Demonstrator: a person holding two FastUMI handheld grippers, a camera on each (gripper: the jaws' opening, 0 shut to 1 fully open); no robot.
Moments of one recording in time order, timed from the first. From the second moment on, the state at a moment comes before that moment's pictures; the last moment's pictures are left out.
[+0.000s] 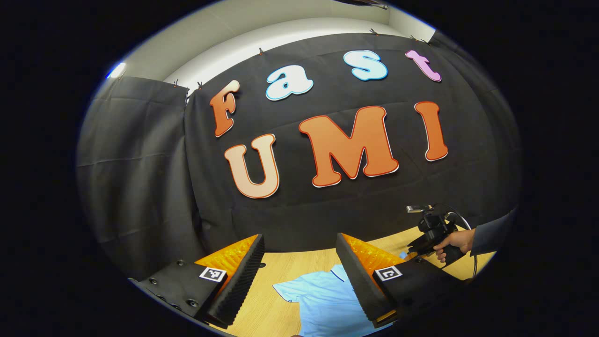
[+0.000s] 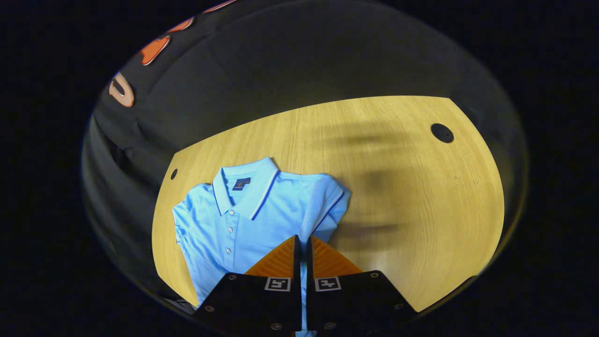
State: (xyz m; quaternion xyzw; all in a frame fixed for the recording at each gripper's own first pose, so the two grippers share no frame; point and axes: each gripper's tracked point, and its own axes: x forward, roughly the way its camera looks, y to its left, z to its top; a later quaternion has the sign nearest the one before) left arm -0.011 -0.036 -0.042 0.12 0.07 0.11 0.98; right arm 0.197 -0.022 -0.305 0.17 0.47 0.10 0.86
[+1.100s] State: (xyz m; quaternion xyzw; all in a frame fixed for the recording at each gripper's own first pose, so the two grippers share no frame) left arm 0.023 0.070 -0.165 -0.07 0.23 0.08 0.97; right arm 0.153 0.005 -0.214 0.19 0.37 0.12 0.90
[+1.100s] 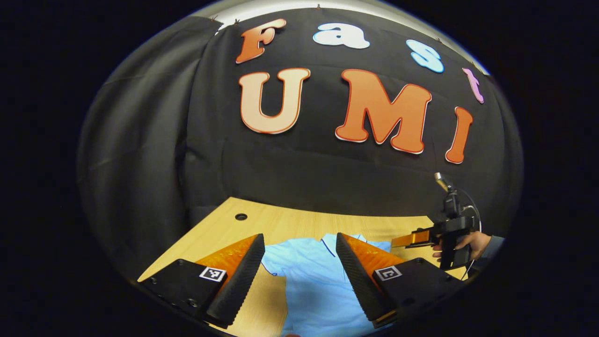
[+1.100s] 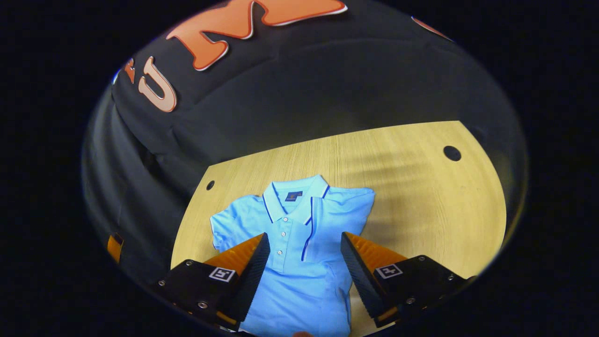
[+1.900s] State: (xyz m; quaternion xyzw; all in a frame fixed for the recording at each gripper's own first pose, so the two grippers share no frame) left arm 0.089 0.141 -0.356 -0.15 0.49 0.04 0.86; right arm 0.037 -0.037 -0.156 0.13 0.25 -0.04 0.96
